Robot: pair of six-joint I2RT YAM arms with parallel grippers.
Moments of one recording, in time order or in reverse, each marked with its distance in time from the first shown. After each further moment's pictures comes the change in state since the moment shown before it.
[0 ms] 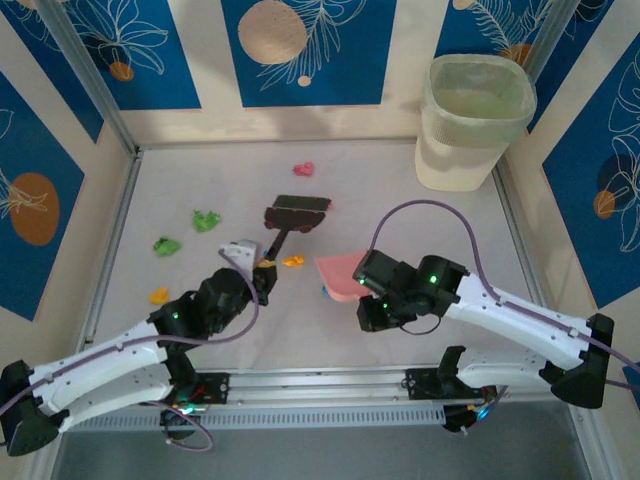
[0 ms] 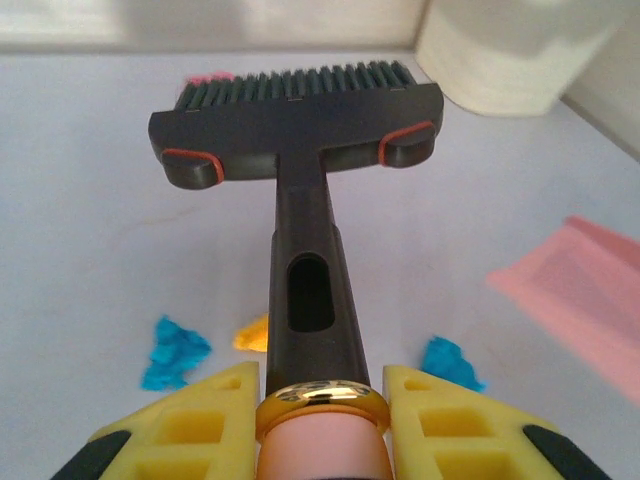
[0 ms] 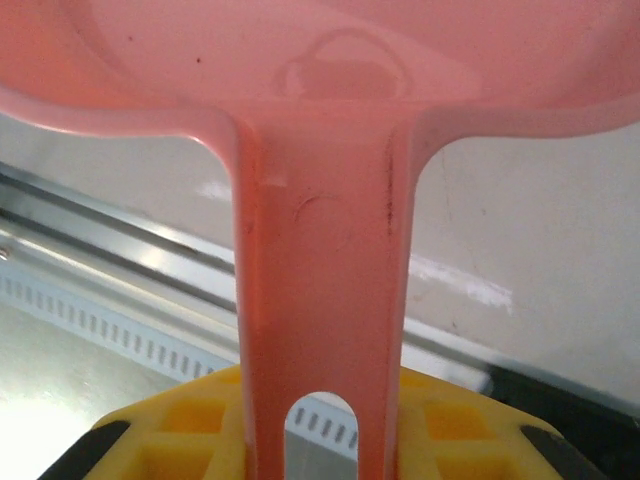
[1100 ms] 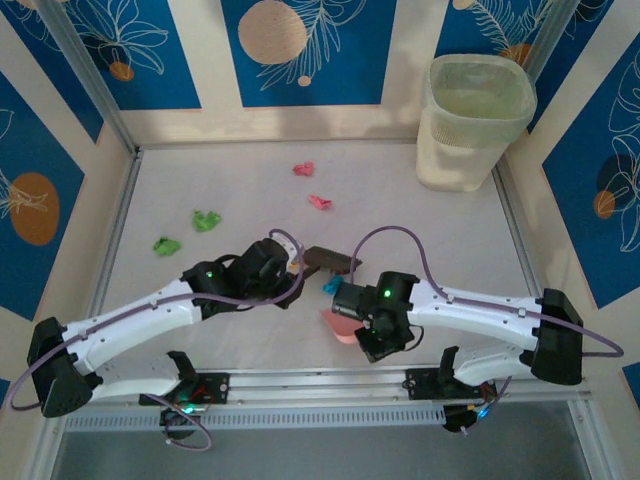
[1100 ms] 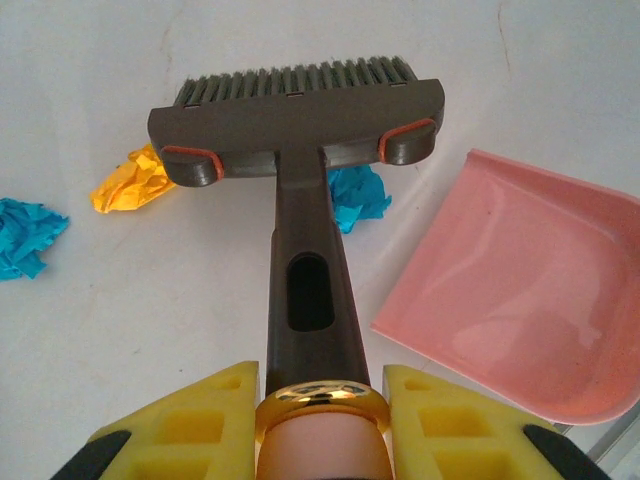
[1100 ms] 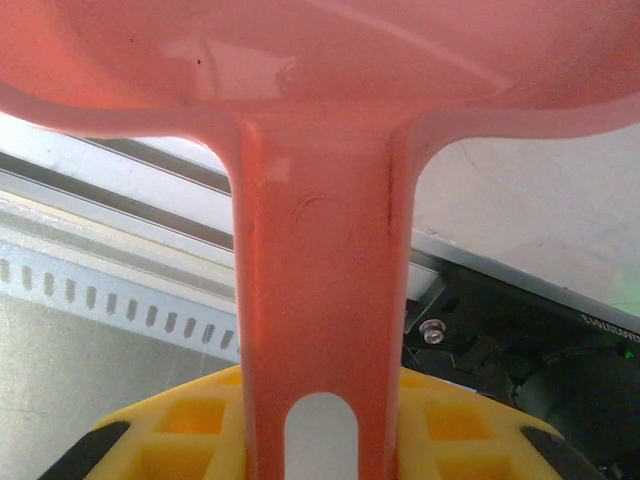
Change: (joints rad) left arm 0.000 0.345 0.368 -0.443 0.325 0.005; right arm 0.119 0.179 -0.091 -0.084 -0.057 -0.026
